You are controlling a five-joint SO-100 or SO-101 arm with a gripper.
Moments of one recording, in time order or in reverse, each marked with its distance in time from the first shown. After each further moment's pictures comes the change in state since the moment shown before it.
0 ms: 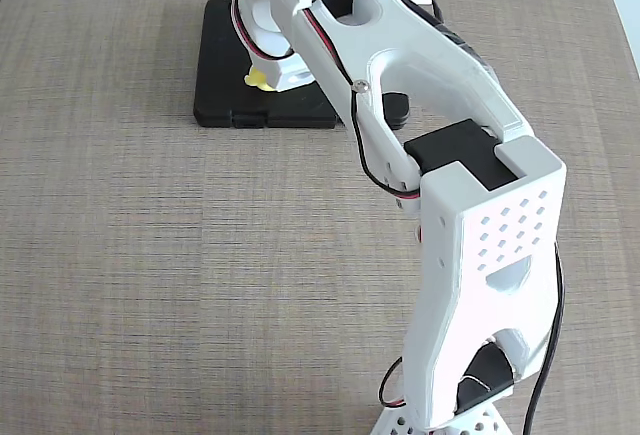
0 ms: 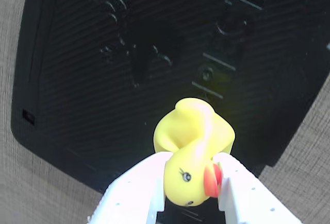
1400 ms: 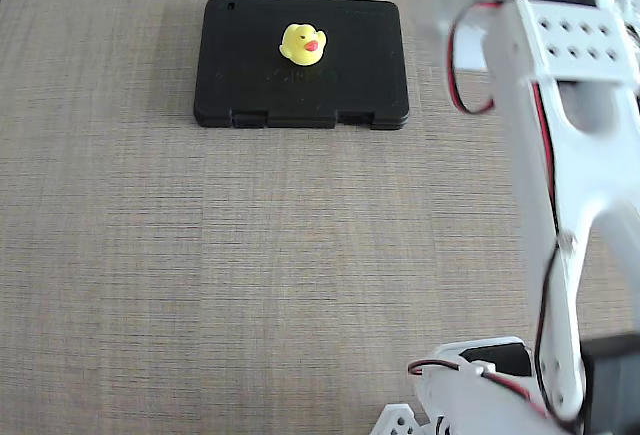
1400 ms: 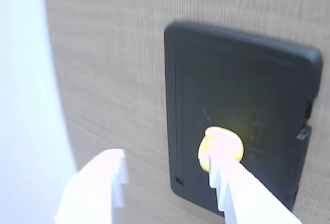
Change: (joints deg) arm 20.9 56.3 36.2 -2.3 0.4
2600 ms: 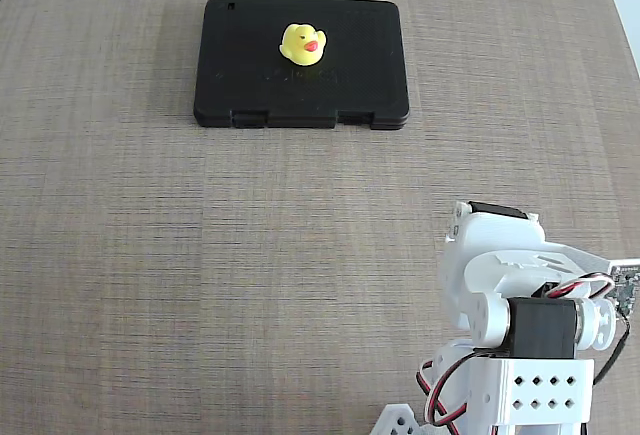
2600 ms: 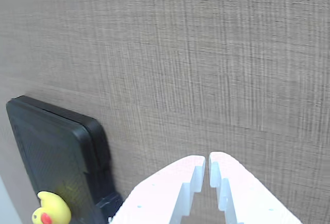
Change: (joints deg) arm 6.8 69.8 67.1 5.7 -0.4
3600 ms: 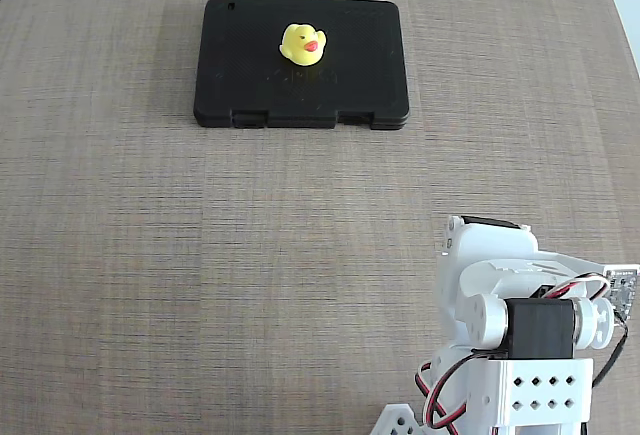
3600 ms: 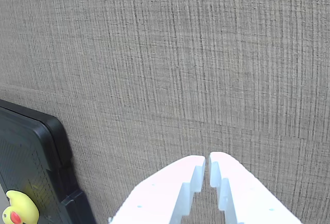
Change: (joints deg) arm -2.2 0.0 0.0 4.3 -0.1
